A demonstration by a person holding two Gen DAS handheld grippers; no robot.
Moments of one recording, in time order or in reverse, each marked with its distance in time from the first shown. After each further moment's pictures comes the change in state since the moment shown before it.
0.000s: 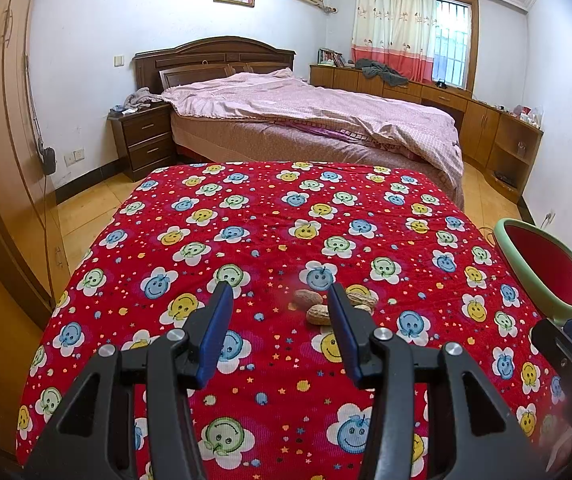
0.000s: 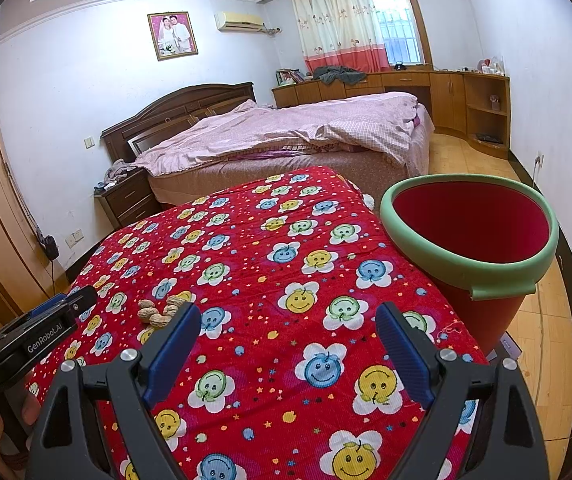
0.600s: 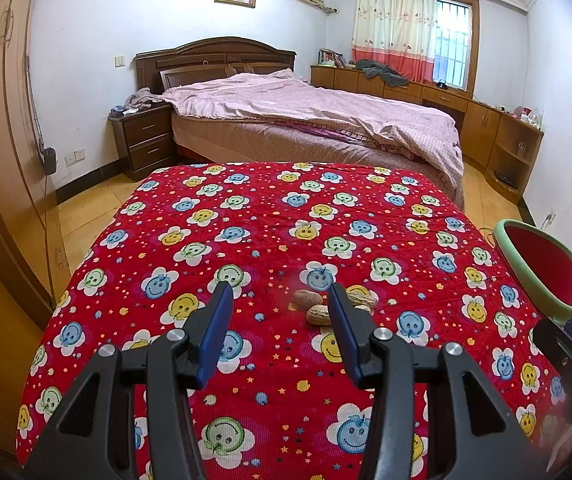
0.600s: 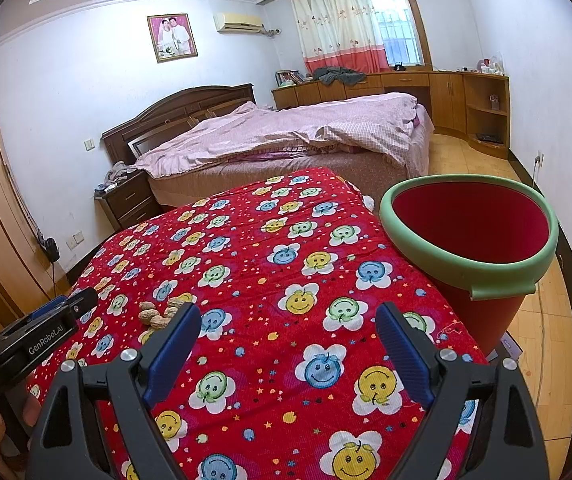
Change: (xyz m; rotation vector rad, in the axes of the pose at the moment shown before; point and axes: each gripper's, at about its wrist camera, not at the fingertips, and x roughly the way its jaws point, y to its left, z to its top) left arm 0.000 0.000 0.000 0.000 -0.002 0.000; right arm 0.001 0.000 0.000 0.001 -0.001 0.000
